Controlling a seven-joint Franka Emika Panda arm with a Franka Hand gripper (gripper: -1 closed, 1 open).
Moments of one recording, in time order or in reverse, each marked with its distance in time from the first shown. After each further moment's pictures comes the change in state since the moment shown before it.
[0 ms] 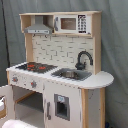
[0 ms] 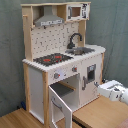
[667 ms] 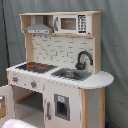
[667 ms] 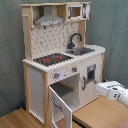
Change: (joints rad) arm -0.034 0.000 0.016 0.091 0.101 -0.165 -0.028
